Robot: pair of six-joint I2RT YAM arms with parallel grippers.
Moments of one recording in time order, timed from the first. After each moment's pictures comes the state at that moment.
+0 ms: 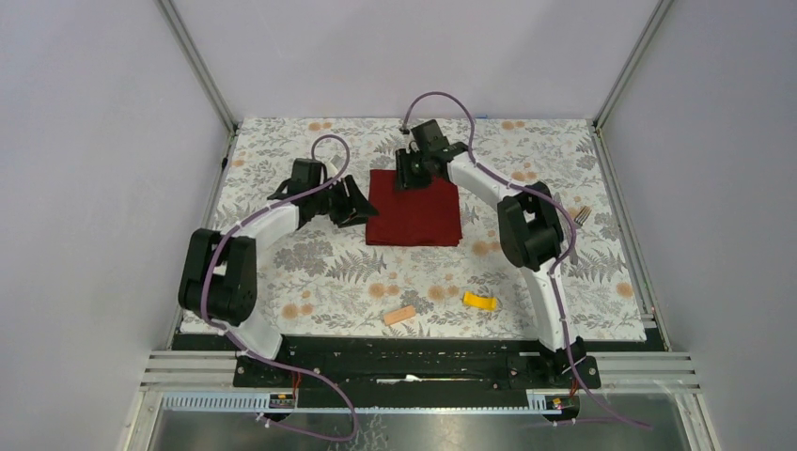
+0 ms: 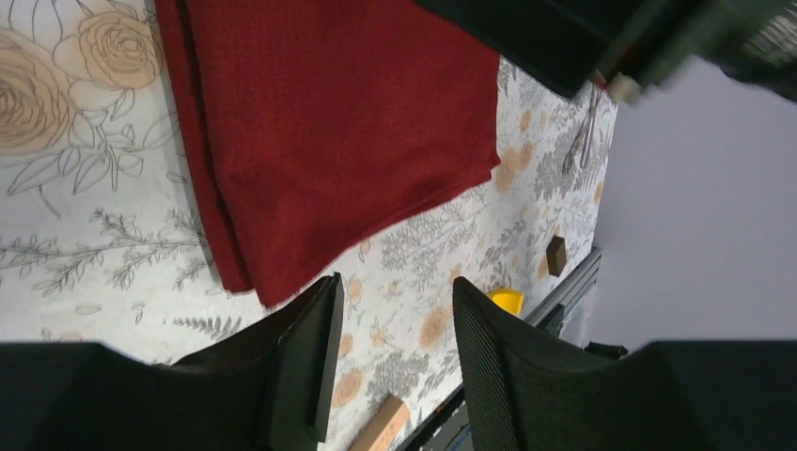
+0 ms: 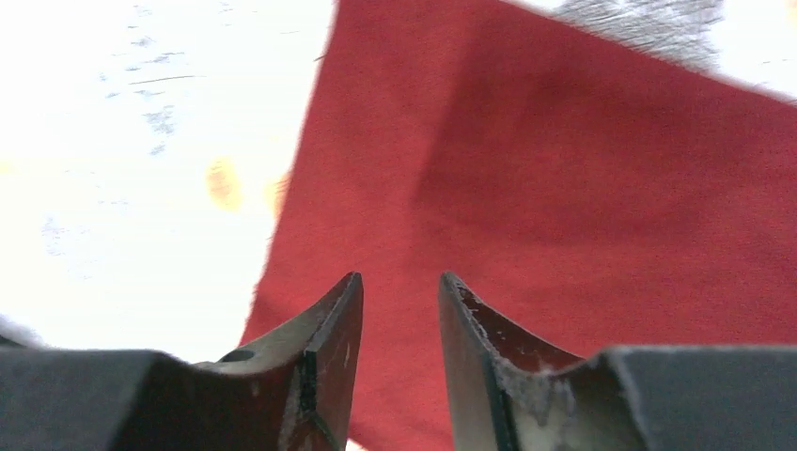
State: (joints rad) left arm -0.21 1.59 0.99 -0.17 0.63 -0.64; right arm 0.53 2.33 1.98 -0.55 -0.18 0.28
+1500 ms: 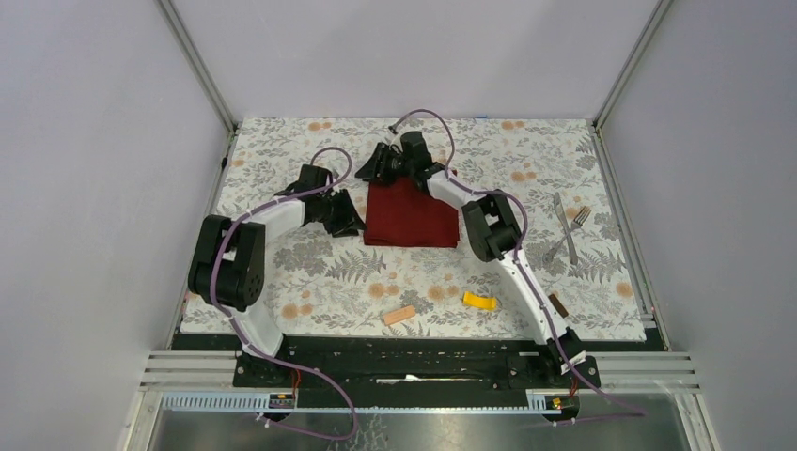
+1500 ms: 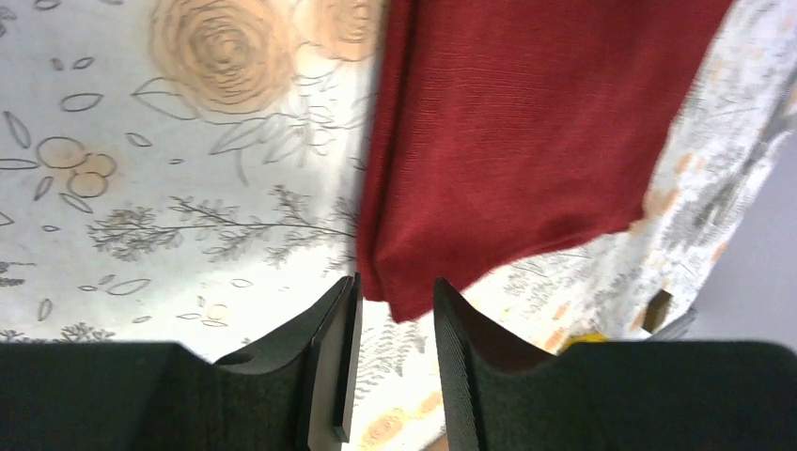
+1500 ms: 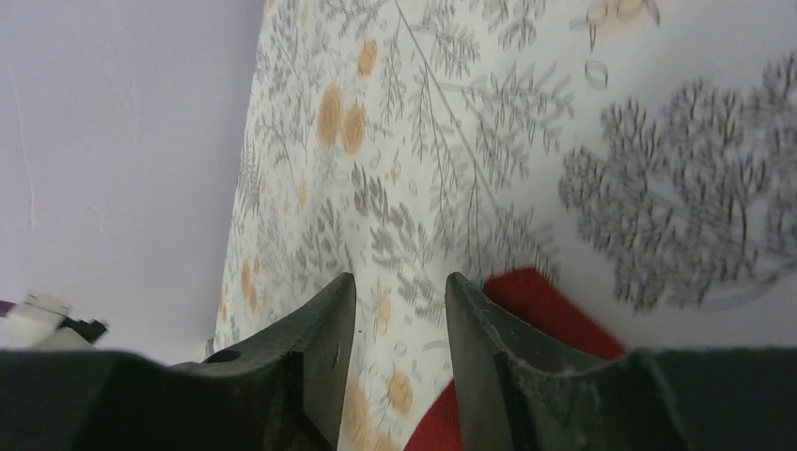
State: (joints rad) left arm -0.22 1.76 1.02 -0.28 0.41 -0.61; right arm 0.53 2.85 2.37 0.13 -0.59 0.85
